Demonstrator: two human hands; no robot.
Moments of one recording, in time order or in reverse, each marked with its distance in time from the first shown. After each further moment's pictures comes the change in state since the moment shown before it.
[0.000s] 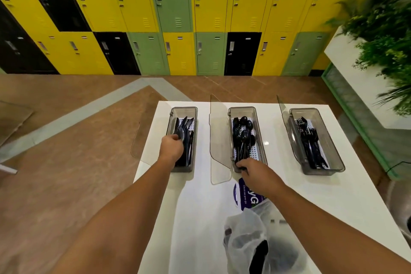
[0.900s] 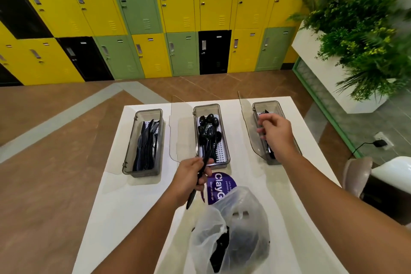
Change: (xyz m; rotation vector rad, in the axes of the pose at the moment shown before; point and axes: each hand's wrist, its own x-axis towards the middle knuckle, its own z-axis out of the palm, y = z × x) left_hand -0.138 0.018 0.095 -0.414 -0.599 -0.050; right_hand -0.006 0.081 -0.119 0.861 0.686 0.260
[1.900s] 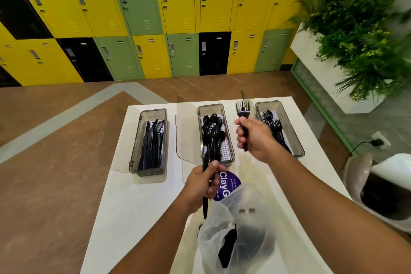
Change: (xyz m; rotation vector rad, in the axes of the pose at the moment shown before) left_hand -0.011 -0.021 0.004 -0.041 -0.095 -0.027; right_hand -0.035 -0.028 0.048 0.402 -0.396 0.355
